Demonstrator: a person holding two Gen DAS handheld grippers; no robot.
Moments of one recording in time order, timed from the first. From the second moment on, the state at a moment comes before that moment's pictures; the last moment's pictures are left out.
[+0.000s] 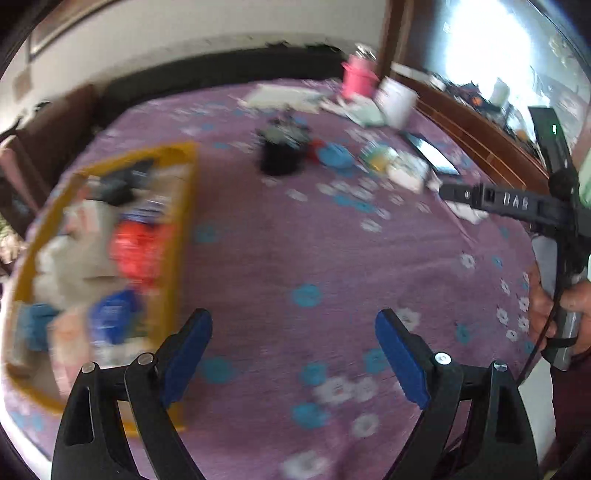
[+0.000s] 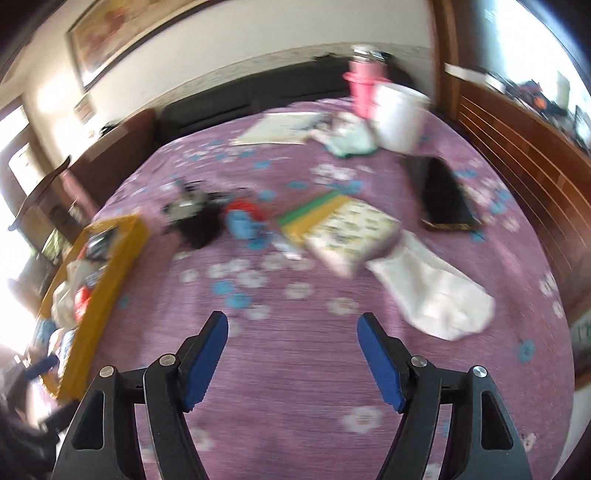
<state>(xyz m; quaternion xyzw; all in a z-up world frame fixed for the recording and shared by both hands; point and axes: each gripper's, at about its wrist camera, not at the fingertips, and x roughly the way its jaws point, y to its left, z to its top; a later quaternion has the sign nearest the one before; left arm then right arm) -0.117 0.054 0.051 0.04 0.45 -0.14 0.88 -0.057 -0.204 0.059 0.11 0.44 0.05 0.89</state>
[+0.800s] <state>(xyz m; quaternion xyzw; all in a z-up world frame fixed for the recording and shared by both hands) -0.072 0.032 0.011 -0.05 0.46 -0.21 0.86 0.117 -0.144 0.052 0.06 0.49 0.06 0.87</state>
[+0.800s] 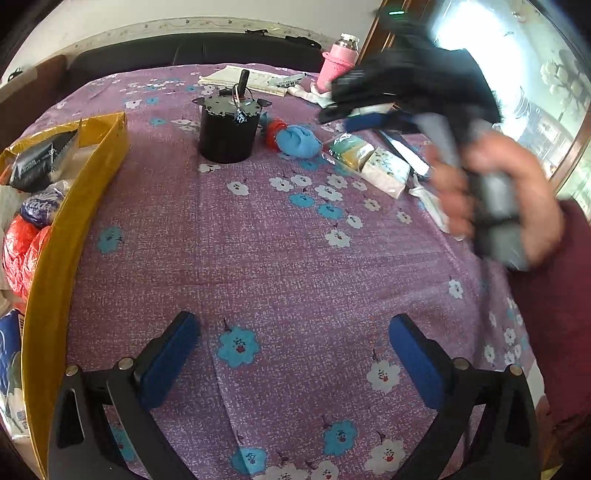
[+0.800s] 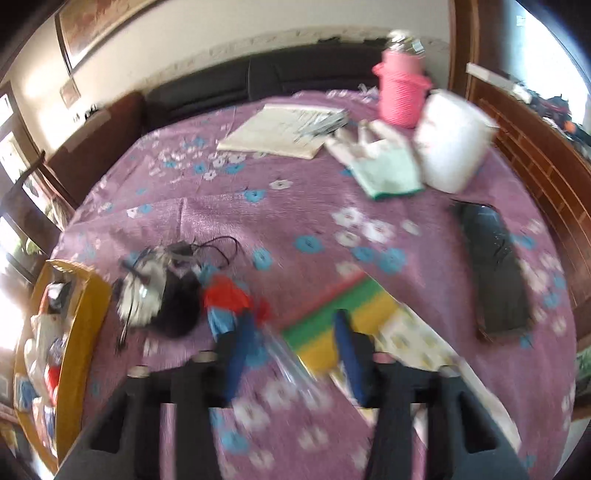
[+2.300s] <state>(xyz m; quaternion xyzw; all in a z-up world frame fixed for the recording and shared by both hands) -0.074 0.040 0.013 -0.07 0.45 -0.21 0.86 0.023 -0.171 0.046 0.06 0.51 0.11 0.85</state>
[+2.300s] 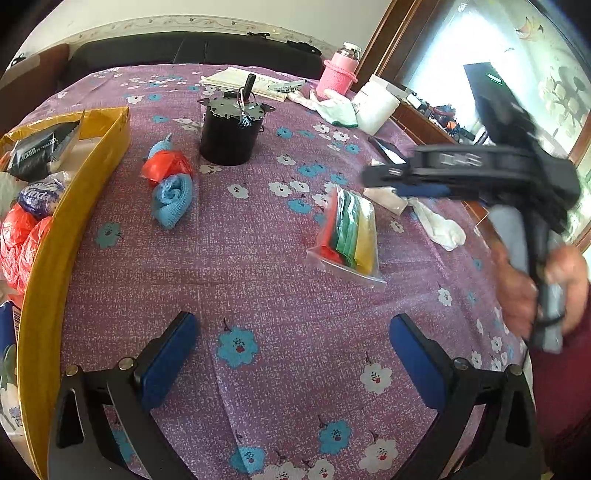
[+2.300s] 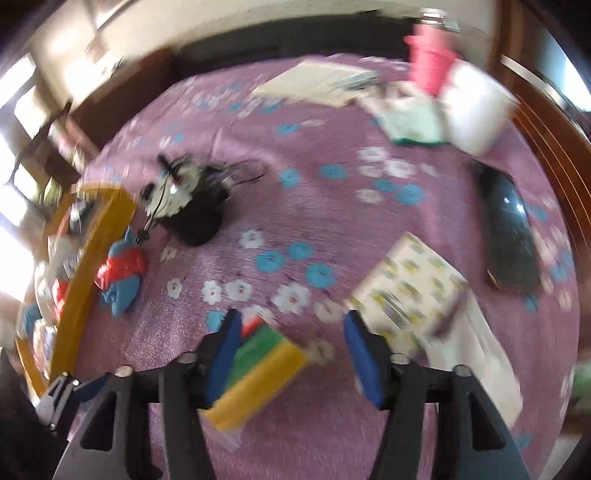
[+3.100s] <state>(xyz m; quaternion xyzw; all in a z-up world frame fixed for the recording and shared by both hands) -0.055 0.064 0.062 -0.06 0.44 -0.11 0.89 -0.009 -0.100 0.006 -0.06 0.43 0.15 0.89</state>
